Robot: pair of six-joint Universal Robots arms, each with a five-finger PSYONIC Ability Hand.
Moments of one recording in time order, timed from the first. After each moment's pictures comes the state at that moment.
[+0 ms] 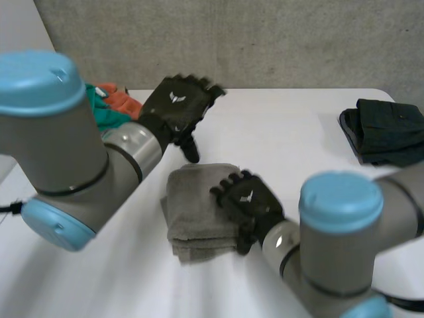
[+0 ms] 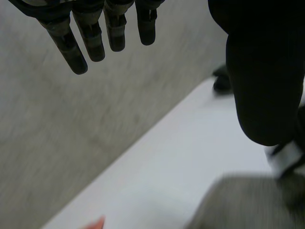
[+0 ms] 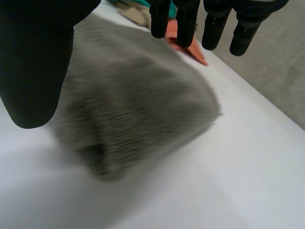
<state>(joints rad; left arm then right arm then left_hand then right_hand) 4.10 -1.94 -1.26 3.13 -1.45 3.42 2.30 -1.13 1.62 -0.12 1.53 2.78 0.19 0.21 0.21 0.20 0.05 0.22 0.21 0.21 0.21 0.04</state>
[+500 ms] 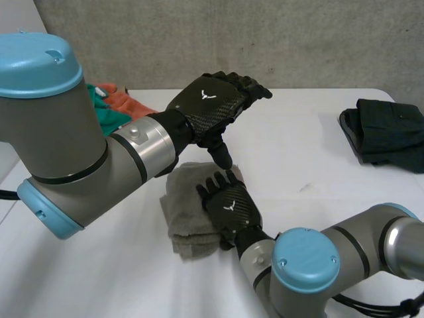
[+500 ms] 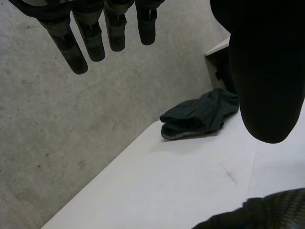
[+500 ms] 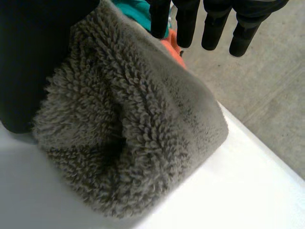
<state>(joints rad) 4.10 -1.96 -1.19 3.09 -1.17 3.35 2.36 -0.92 1.70 -0.63 1.60 2.75 0.19 0.21 0.21 0.20 0.05 0.23 0.22 0.21 0.22 0.05</state>
